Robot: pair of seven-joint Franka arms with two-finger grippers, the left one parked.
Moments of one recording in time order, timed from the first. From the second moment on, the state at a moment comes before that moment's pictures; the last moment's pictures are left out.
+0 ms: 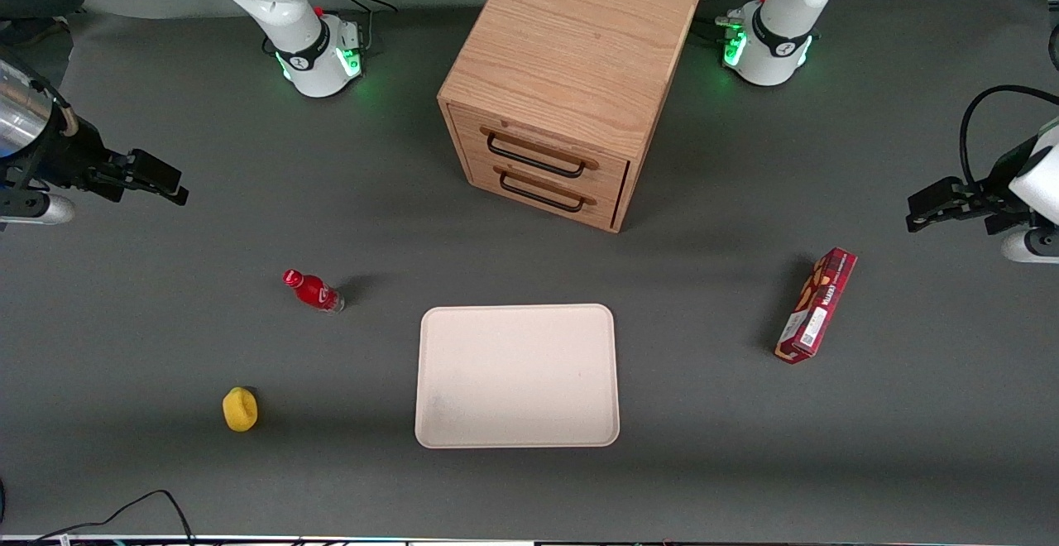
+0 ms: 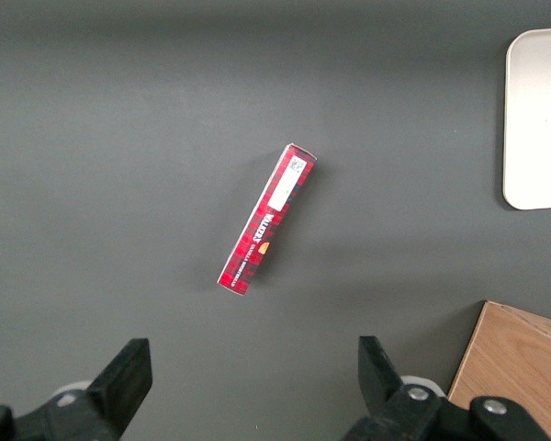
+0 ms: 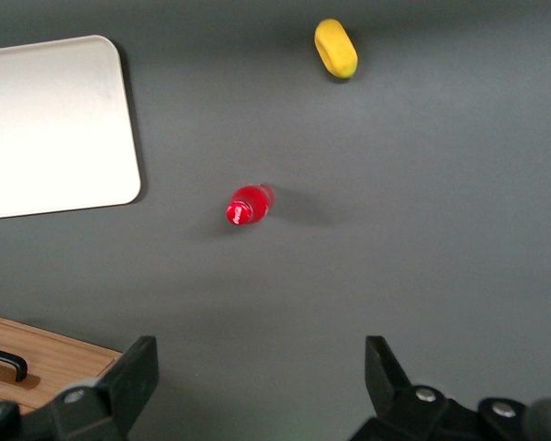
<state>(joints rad) -0.23 -0.03 0.27 -1.63 0.05 1.59 0.16</state>
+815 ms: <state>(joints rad) -0.18 0.10 0.53 -1.55 0.18 1.61 0.15</state>
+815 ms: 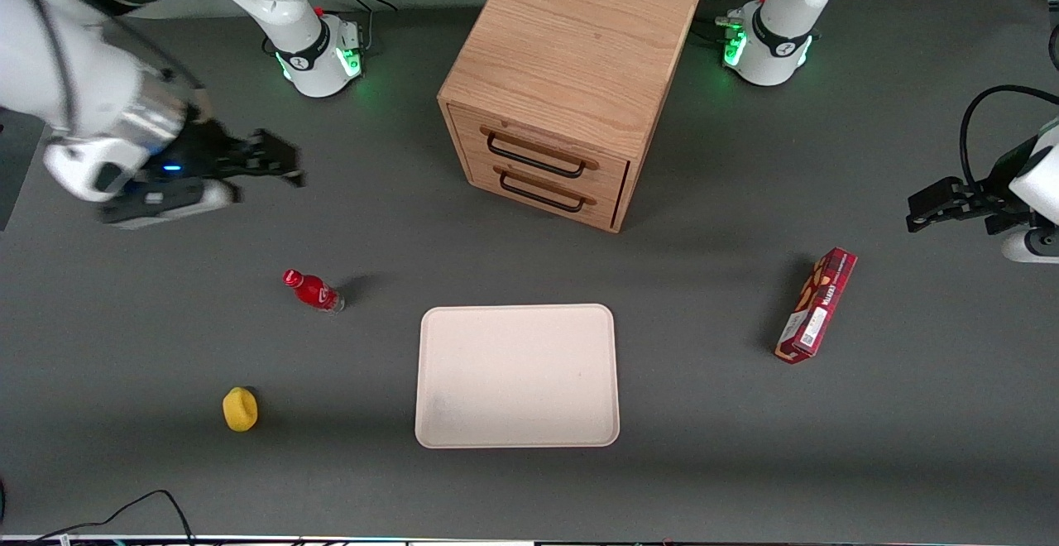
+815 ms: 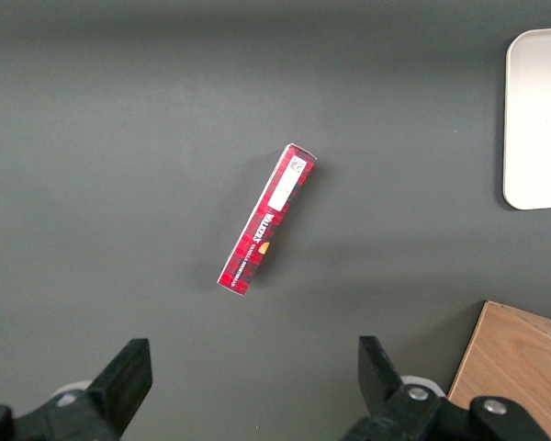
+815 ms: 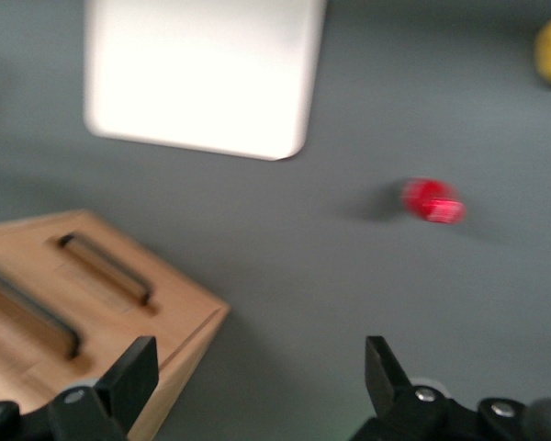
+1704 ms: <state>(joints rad) 0.01 0.42 0.79 -1.55 0.02 1.89 -0.21</state>
